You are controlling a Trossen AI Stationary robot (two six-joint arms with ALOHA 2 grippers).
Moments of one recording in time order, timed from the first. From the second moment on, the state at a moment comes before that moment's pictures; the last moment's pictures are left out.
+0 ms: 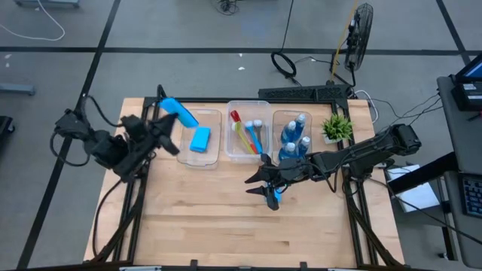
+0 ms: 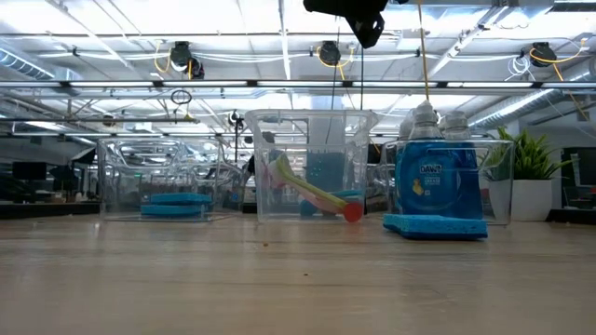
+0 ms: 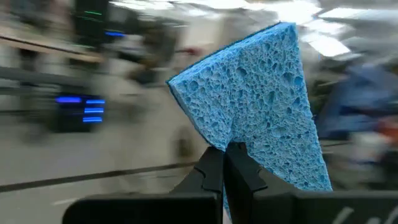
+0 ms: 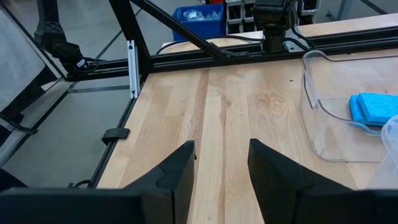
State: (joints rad) left arm -0.56 1.03 1.07 0.46 -1.44 0.11; right arm 0.26 1.46 1.01 0.08 0.06 0.25
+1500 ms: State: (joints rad) left arm 0.12 1.05 1.07 -0.89 -0.88 -0.75; right arm 0.25 1.46 1.01 0.08 0.08 0.25
